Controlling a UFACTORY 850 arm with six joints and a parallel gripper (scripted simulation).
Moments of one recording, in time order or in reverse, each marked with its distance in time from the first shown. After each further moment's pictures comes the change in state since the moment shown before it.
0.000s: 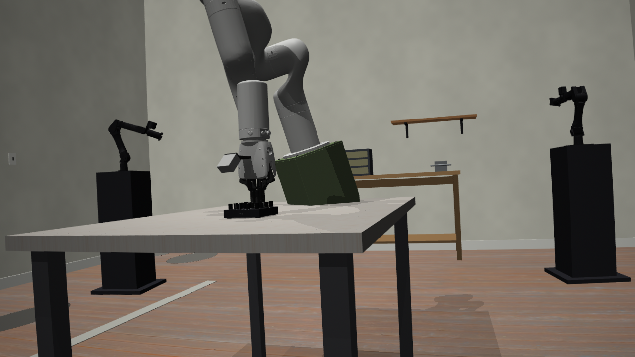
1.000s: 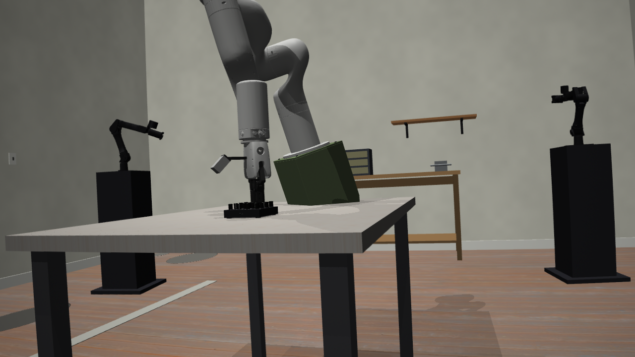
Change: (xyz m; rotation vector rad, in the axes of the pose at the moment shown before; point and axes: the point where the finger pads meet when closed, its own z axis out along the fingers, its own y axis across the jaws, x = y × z) arm 0.000 0.000 0.000 -0.010 -0.012 0.594
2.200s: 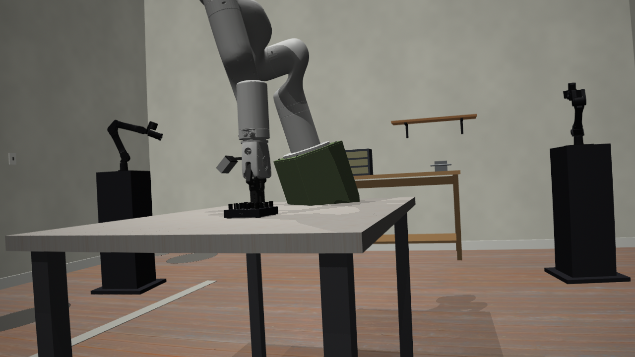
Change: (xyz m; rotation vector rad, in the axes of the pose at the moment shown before) arm 0.000 0.000 0.000 0.003 0.001 0.720
